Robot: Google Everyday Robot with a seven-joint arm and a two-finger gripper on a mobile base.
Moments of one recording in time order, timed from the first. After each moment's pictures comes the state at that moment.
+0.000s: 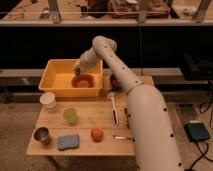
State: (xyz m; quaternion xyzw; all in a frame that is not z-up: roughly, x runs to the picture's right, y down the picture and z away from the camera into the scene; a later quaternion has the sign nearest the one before) arm -0.148 -0.127 0.890 0.06 -0.39 -0.54 0.74
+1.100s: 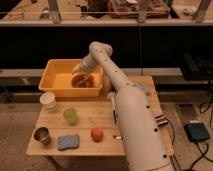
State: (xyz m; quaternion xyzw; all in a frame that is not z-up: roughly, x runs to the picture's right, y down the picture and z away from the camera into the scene) arm -0.158 -0.102 0.931 0.02 -0.38 -0.57 0.73
